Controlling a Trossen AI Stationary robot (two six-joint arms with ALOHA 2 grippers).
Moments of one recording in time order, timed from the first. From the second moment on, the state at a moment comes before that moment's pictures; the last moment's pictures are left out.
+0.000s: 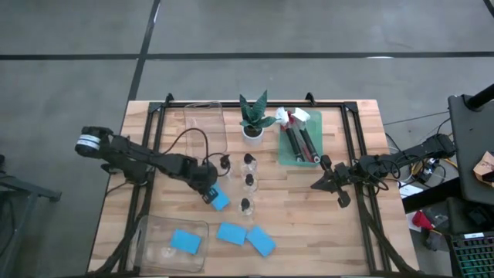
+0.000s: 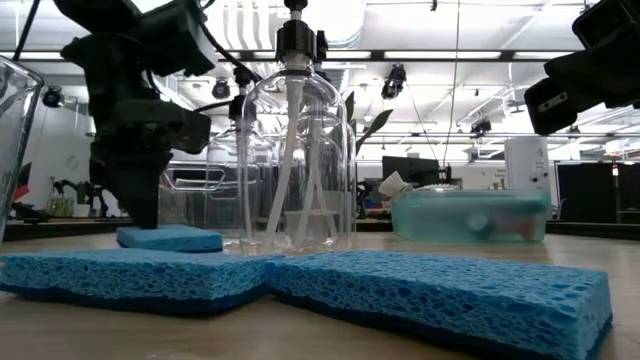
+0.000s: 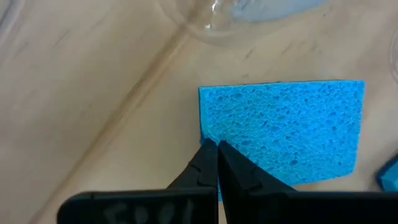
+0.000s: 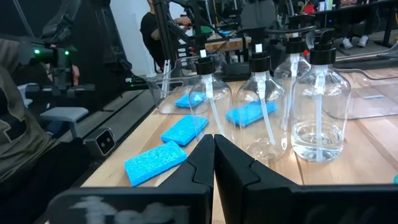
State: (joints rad) left arm -0.13 1.40 0.70 -0.48 0.01 -0.84; right arm 0.29 0.33 0.01 0.27 0.00 0.22
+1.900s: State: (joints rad) left arm 0.02 1.46 0.75 -0.30 0.18 -0.71; right arm 0.29 0.33 0.01 0.27 0.00 0.22
